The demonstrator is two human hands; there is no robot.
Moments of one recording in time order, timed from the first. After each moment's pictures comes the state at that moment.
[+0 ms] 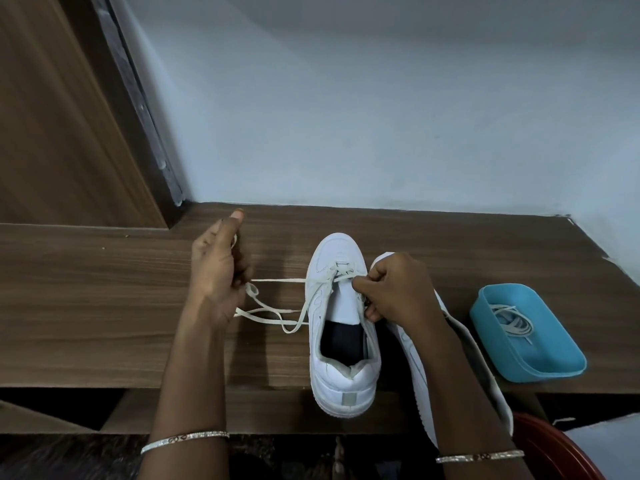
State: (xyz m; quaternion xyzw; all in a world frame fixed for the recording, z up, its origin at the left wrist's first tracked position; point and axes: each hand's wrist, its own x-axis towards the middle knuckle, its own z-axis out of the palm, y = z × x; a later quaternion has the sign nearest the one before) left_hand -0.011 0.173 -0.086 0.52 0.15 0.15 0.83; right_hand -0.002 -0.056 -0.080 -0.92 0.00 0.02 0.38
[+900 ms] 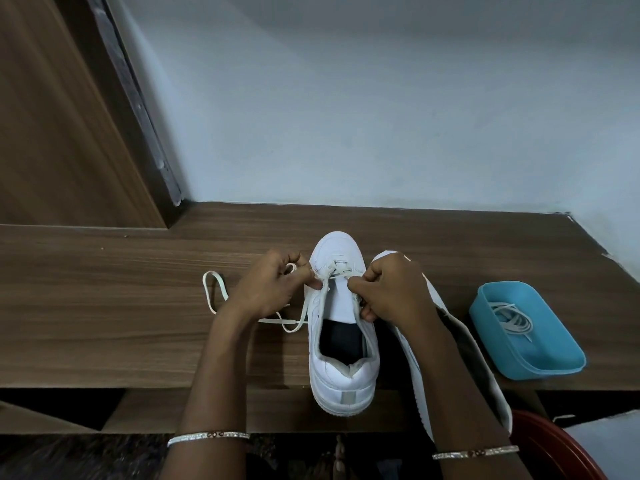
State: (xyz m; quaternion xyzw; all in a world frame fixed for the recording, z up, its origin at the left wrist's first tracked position) left_hand -0.012 0.142 -0.095 0.86 -0.04 -0.02 0.50; right_hand -0.002 -0.052 -0.083 -0.92 0.00 0.04 0.39
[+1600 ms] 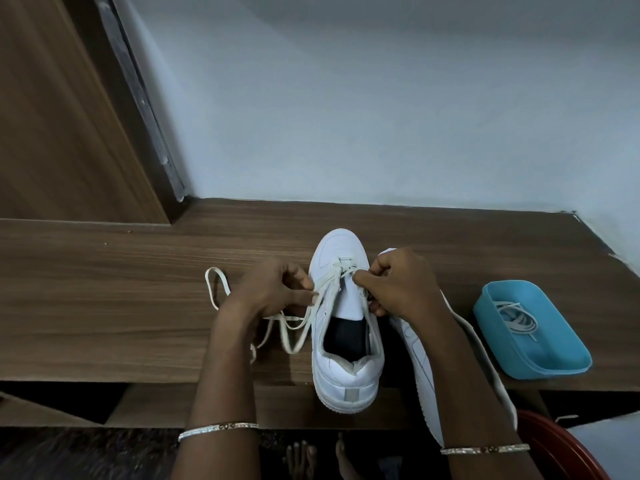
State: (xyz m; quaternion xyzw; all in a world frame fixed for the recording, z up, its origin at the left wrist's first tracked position) left_hand -0.008 0.156 -0.111 0.88 0.02 -0.12 0.45; right_hand 0.000 -0.057 -0.080 -0.91 0.02 0.04 0.42
